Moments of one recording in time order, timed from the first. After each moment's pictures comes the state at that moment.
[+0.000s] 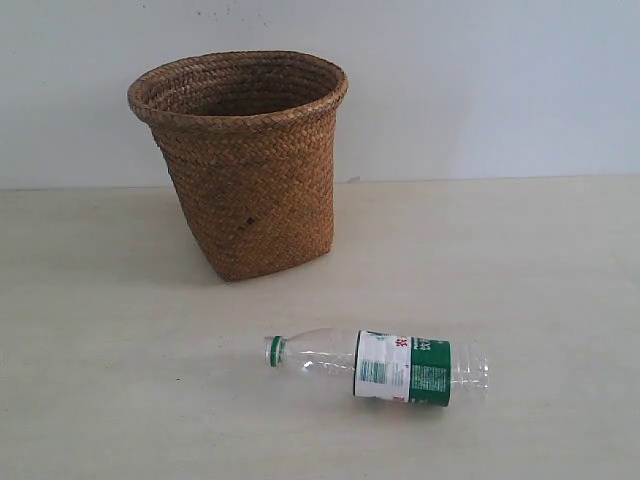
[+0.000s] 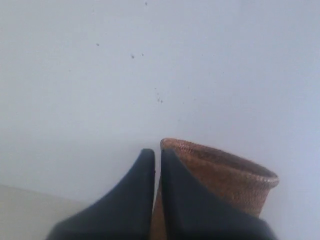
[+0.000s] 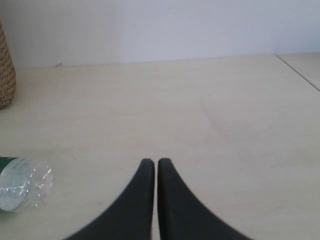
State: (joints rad) left arm -0.06 0.00 0.00 -0.09 -0.20 -0.22; right arm -0.03 0.00 0.00 0.07 0.32 -0.02
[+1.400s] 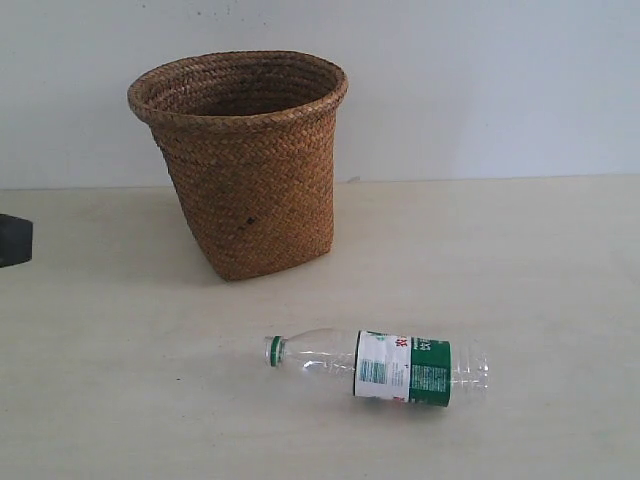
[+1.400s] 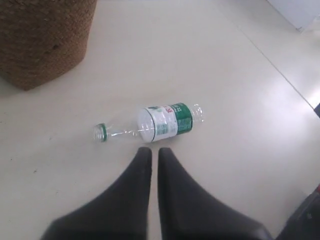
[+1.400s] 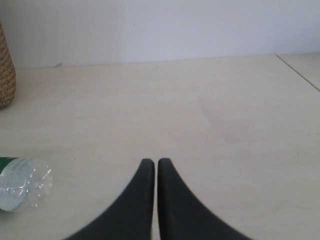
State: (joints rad) left arm -0.06 0.80 -0.74 -0.89 0.92 0.68; right arm -0.03 0.00 0.00 0.07 0.32 -0.02
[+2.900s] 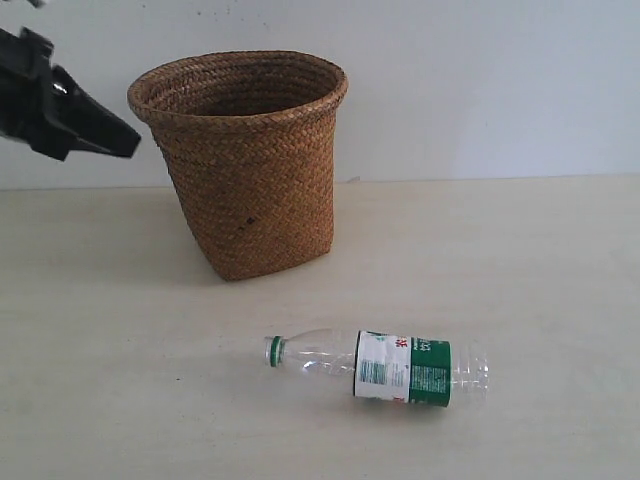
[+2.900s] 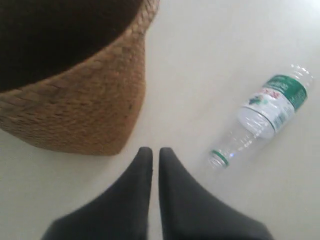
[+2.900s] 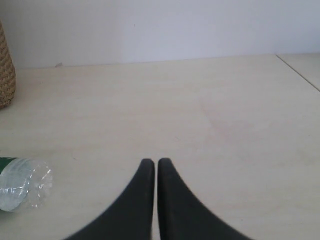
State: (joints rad) left arm -0.06 1.57 -1.33 -0.78 1.00 1.23; right arm -0.03 0.00 0.00 0.07 0.32 -0.02
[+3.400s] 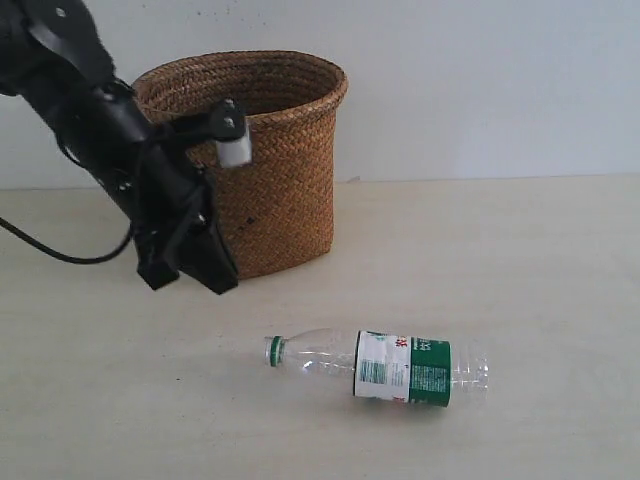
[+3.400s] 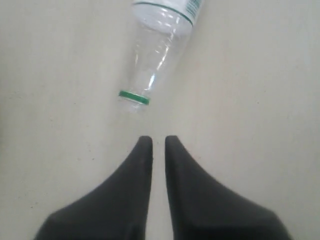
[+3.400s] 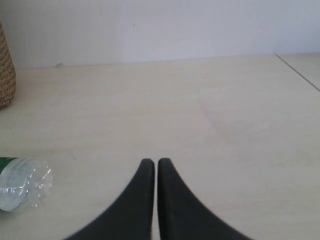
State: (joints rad) left arm -0.38 1.85 -1.48 -0.46 1.18 1.21; right arm -0.03 0.00 0.00 0.07 0.32 -0.02
